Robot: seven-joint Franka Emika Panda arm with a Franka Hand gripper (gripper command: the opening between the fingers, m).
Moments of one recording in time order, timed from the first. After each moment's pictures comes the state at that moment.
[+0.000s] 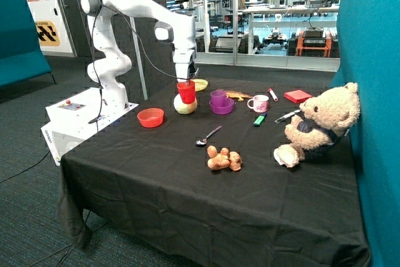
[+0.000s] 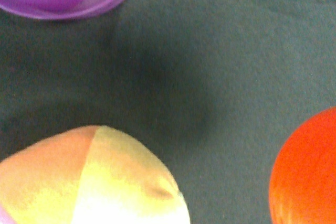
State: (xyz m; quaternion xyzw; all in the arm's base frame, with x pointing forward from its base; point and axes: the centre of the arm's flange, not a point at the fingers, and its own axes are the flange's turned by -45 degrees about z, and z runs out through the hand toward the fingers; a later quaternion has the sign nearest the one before) arm 0.525 -0.079 0.436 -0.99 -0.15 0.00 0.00
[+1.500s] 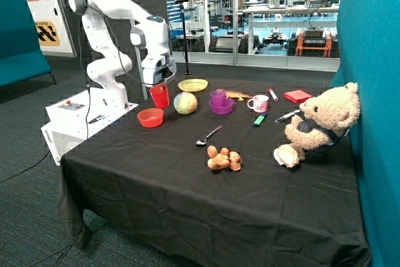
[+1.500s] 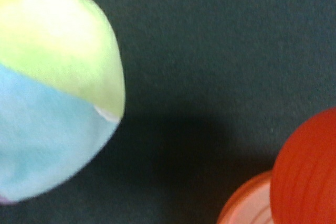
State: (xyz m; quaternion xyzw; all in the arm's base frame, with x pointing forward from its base) arm 0.426 -0.127 0.418 -1.00 -0.03 0.00 0.00
